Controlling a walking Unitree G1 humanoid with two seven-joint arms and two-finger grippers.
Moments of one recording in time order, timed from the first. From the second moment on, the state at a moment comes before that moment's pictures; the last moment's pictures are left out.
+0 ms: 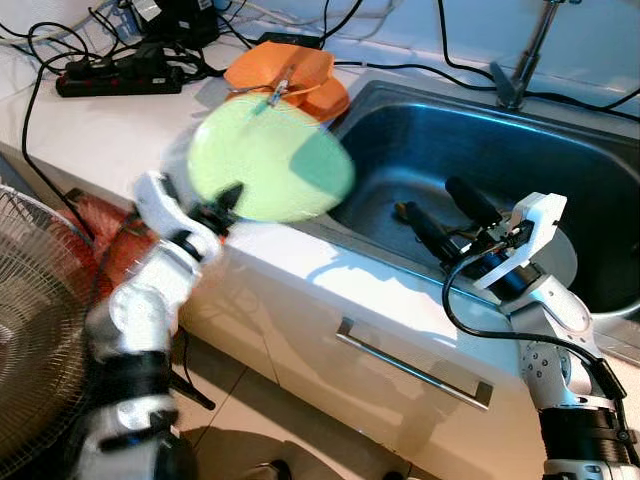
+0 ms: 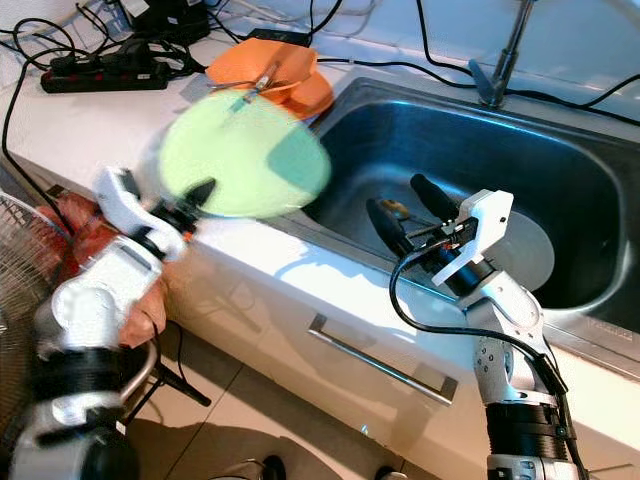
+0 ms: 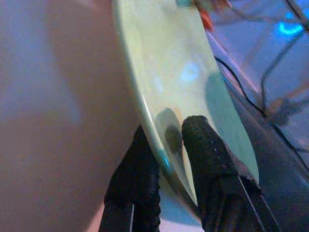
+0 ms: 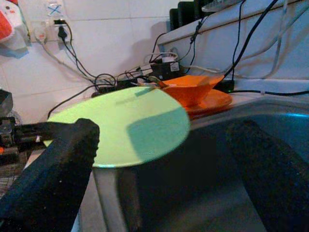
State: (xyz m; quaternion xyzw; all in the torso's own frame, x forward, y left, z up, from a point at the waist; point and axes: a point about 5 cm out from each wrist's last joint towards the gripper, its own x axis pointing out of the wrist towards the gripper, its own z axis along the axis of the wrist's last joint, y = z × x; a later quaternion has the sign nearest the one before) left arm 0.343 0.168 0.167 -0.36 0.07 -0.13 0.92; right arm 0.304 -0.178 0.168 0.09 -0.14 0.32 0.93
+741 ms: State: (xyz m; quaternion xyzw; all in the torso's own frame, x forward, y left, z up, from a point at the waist) left arm 0.335 0.110 0.163 -0.38 0.11 -0.21 0.89; right arm 0.304 -0.180 0.170 0.08 -0.14 0.32 0.93
